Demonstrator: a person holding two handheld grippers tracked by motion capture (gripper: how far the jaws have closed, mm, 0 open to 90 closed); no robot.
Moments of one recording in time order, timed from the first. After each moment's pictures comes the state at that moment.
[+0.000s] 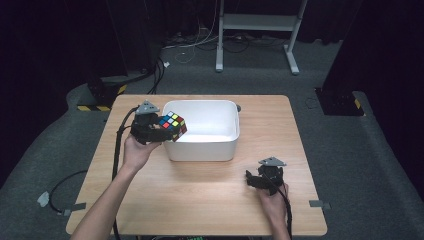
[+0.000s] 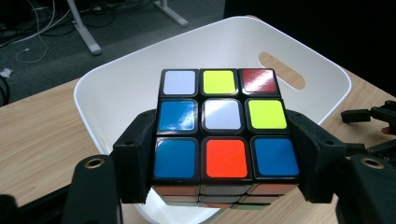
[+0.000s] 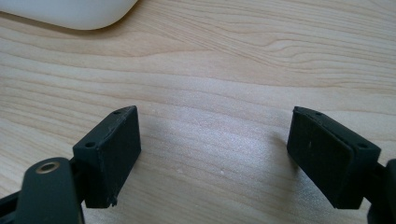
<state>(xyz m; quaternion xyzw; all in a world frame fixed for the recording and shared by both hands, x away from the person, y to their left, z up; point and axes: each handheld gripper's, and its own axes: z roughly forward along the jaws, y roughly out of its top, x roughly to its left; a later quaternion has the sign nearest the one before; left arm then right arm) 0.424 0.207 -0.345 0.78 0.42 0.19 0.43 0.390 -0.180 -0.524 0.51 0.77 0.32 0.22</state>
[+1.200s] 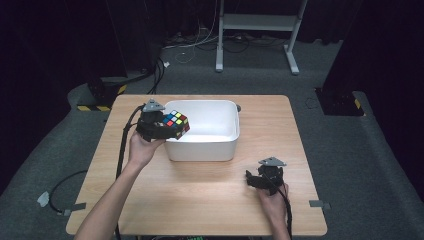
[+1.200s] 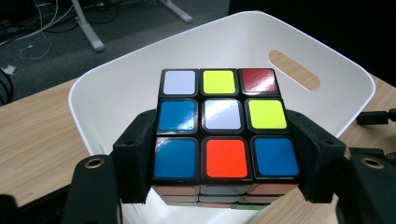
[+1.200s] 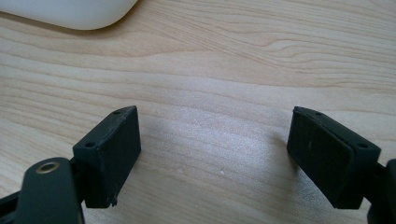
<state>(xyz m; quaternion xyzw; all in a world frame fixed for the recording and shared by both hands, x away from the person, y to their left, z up) 0.439 0.199 -0.354 0.78 0.42 0.19 0.42 0.390 -0.180 -0.524 0.51 0.77 0.32 0.22</state>
